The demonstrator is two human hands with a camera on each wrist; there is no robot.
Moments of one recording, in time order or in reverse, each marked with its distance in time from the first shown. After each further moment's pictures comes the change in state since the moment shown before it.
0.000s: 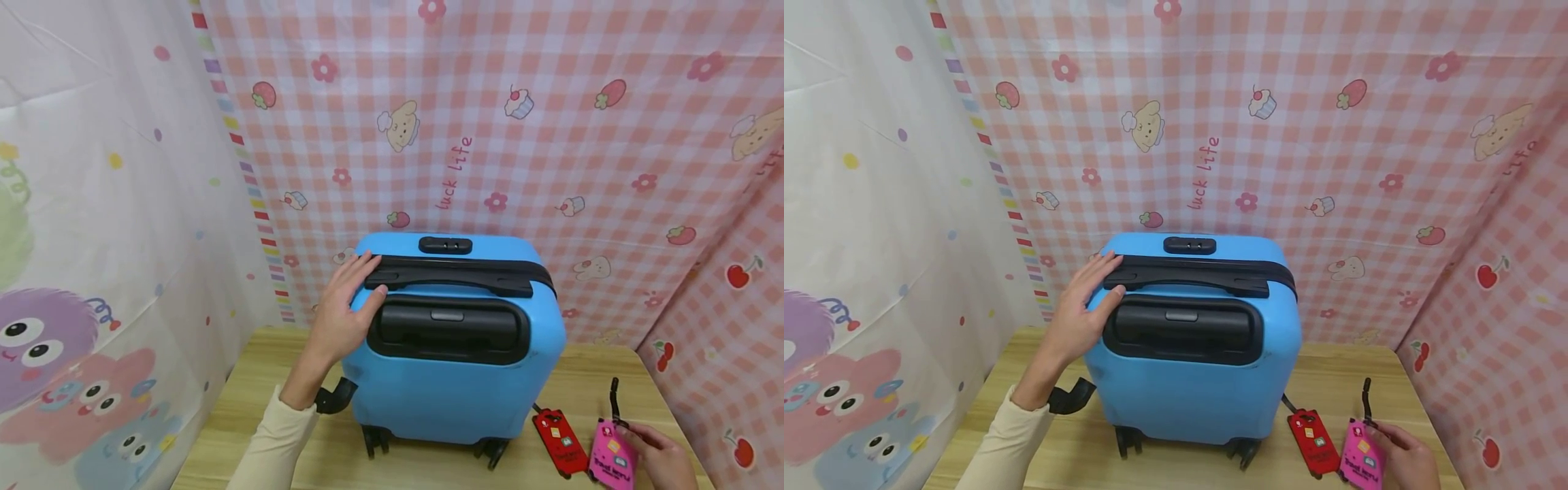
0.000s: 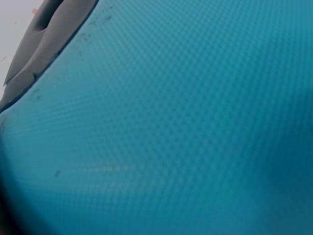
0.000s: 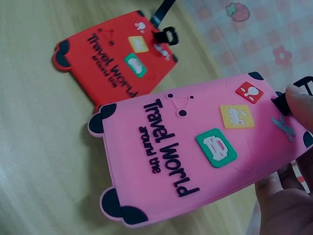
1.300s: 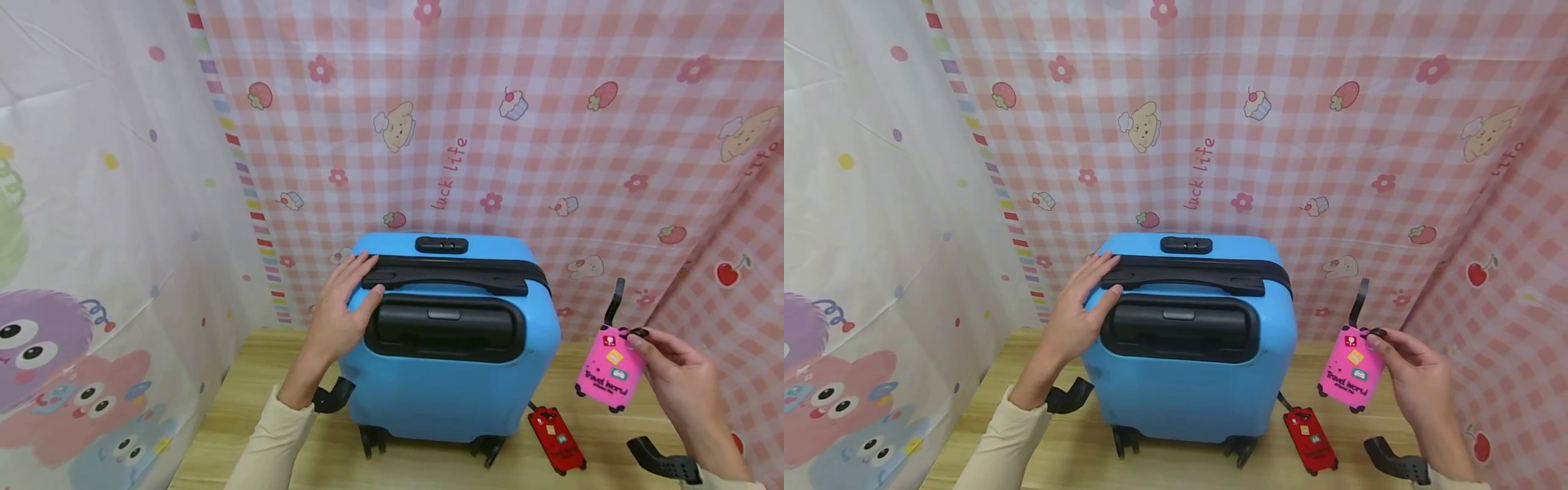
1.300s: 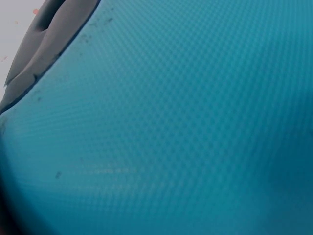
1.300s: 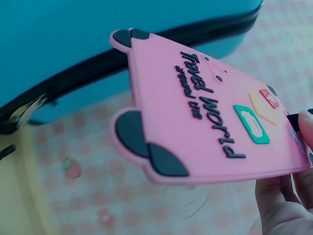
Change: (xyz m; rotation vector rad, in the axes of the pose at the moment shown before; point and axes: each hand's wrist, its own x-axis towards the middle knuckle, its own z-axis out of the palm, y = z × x) left_hand 0.000 -0.002 0.001 -0.005 0.004 -0.002; right_hand -0.080 -0.161 -0.026 0.832 -0.141 -0.684
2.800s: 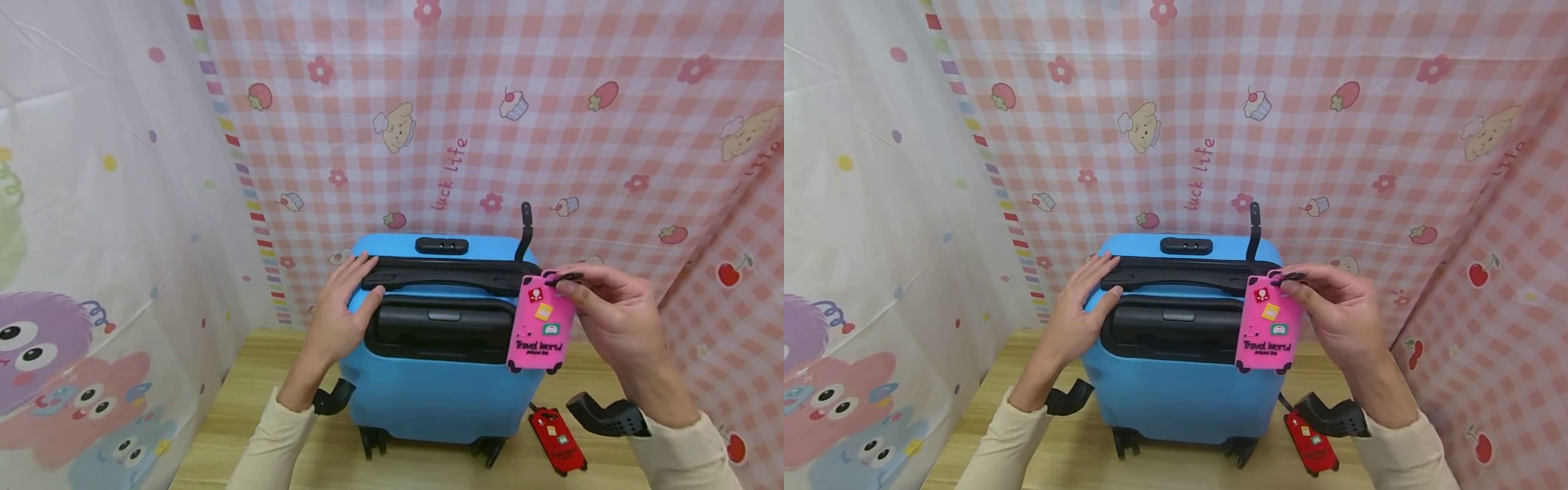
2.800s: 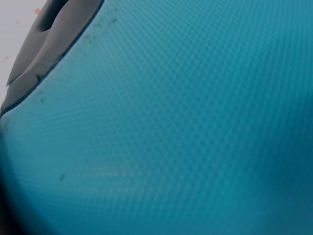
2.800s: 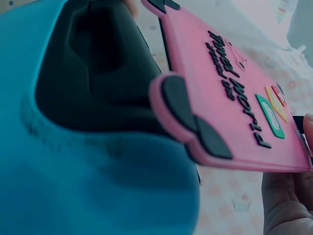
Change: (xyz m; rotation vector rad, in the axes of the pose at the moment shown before) left_hand -0.001 0.001 0.000 0.002 -0.001 -0.006; right_hand 0.012 -0.065 0.139 0.169 -0.627 -0.347
